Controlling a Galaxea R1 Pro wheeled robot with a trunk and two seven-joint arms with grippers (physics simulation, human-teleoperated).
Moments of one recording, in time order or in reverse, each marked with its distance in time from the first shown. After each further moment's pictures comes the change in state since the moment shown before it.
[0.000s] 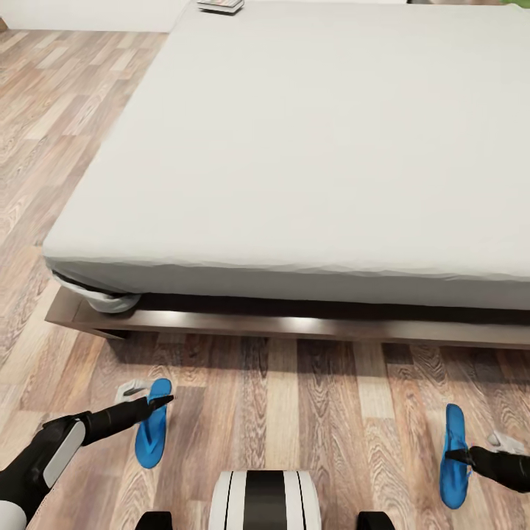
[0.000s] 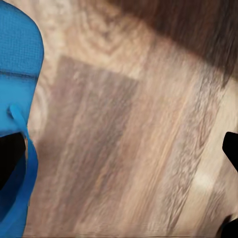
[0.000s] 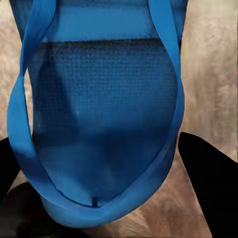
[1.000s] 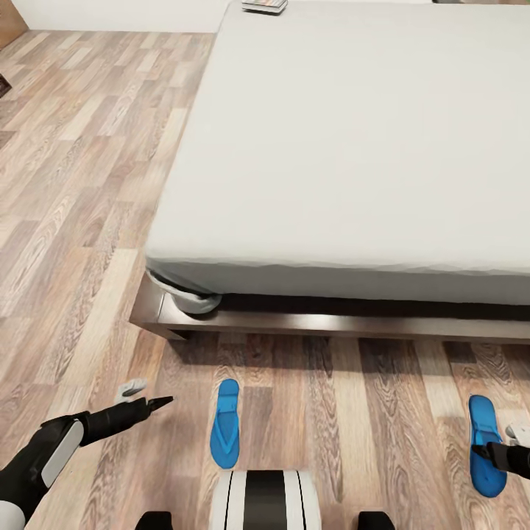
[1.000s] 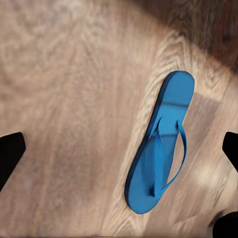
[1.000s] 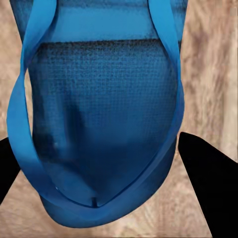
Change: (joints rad) left arm 0.000 0.003 0.009 -0.001 -0.001 0.034 -0.018; right arm -0.001 0.004 0.006 -0.009 0.063 -0.240 -0.362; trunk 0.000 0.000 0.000
